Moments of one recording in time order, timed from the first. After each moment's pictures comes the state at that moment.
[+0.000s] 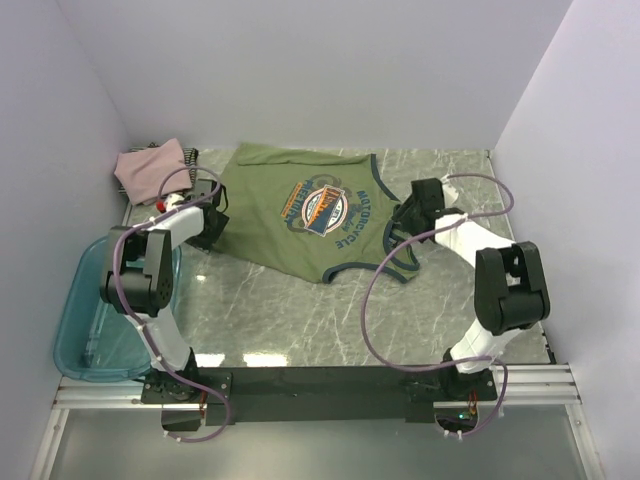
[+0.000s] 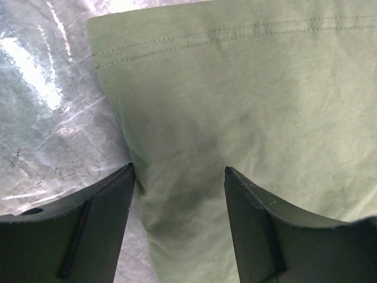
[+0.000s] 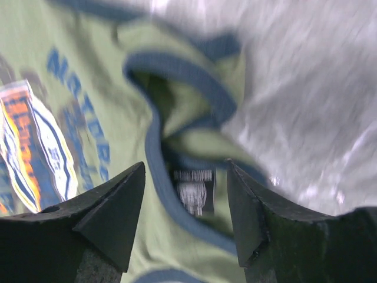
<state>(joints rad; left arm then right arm) -0.11 1.81 1.12 -0.44 -0.40 -1.20 0.19 1.65 1.00 -0.22 0.20 0.83</state>
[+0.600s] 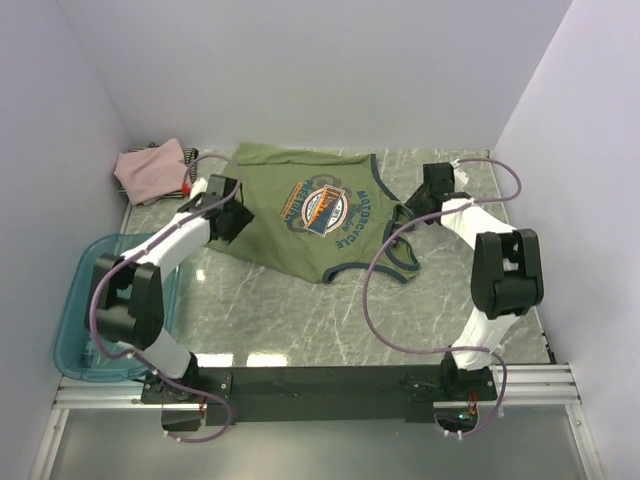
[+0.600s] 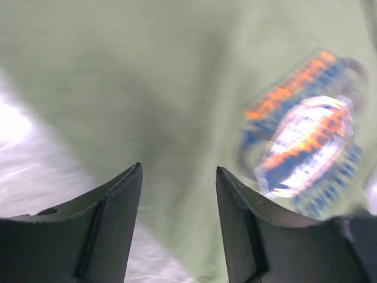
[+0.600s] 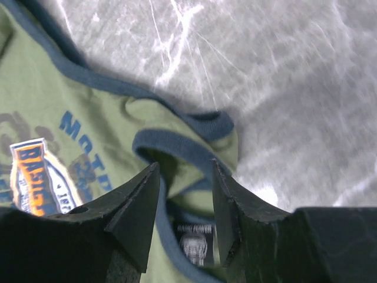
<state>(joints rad) -0.26 1.58 1.07 -0.42 -0.23 -1.05 0.09 1.76 1.17 -0.24 0.19 0.76</state>
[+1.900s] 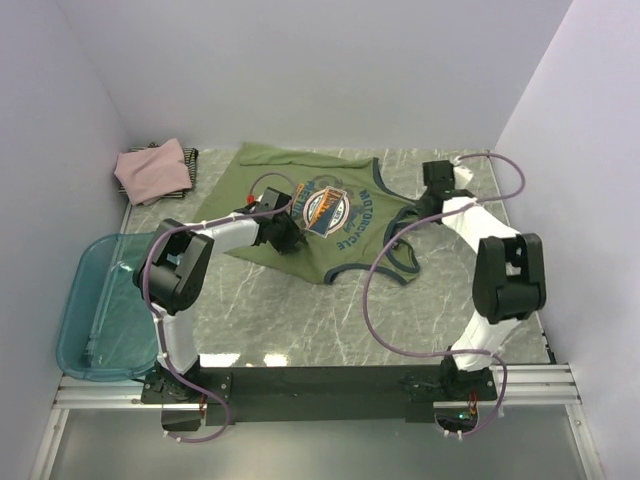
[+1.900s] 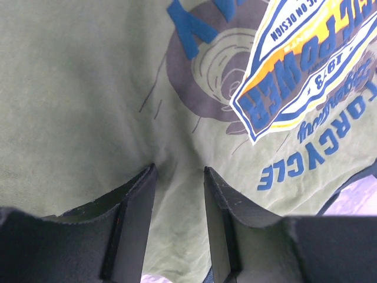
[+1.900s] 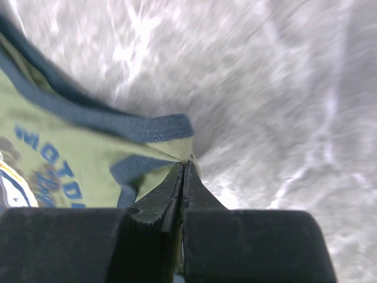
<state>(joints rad) -0.49 1.91 1.18 -0.23 0.03 -1.09 0.12 1.76 1.21 -0.35 0.33 0.67</state>
